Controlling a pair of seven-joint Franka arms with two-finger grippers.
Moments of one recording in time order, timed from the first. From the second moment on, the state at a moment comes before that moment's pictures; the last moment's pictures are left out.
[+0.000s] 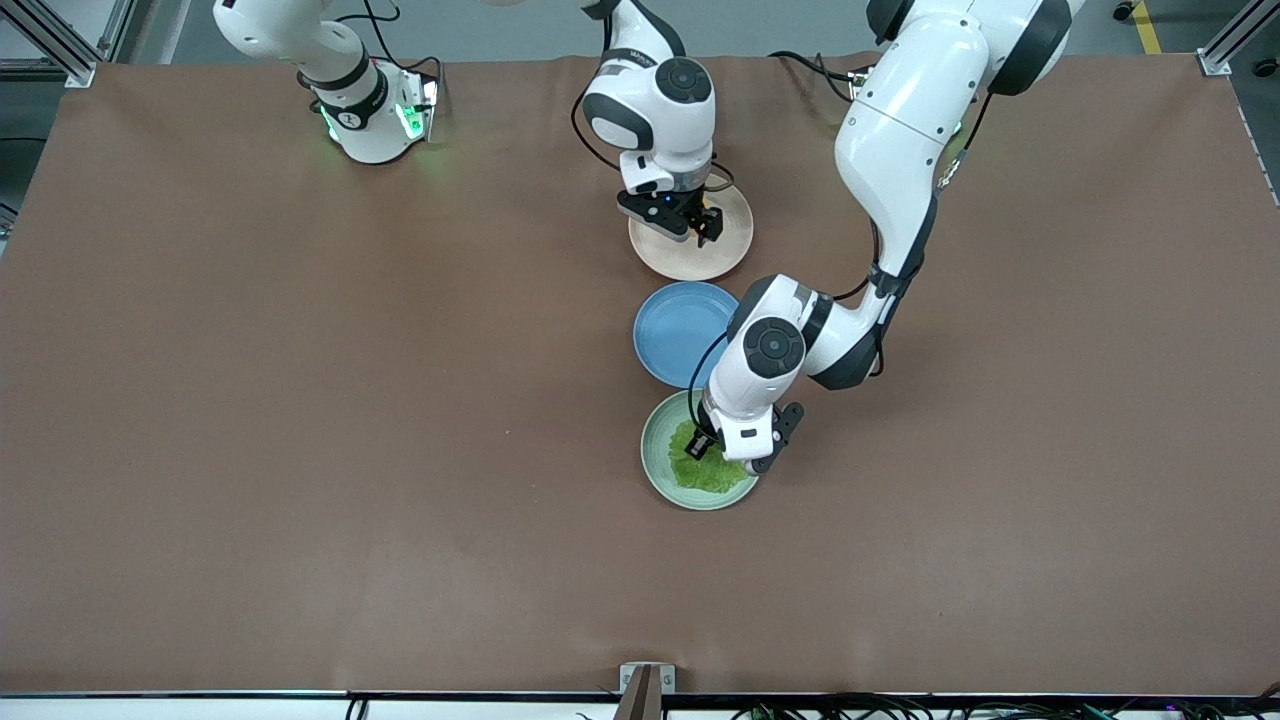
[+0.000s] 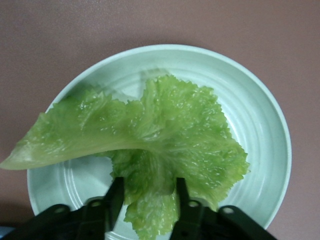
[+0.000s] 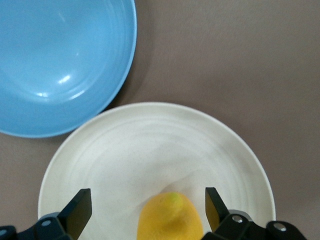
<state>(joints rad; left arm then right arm) -0.55 0.85 -0.06 -1.47 -0.10 2.47 -1.45 1.18 0.55 -0.03 -1.85 0.00 2.43 1.71</state>
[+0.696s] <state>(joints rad) -0.55 0.84 -0.06 -1.47 -0.10 2.47 -1.45 1.23 0.57 -0.03 -1.85 0.00 2.44 1.72</state>
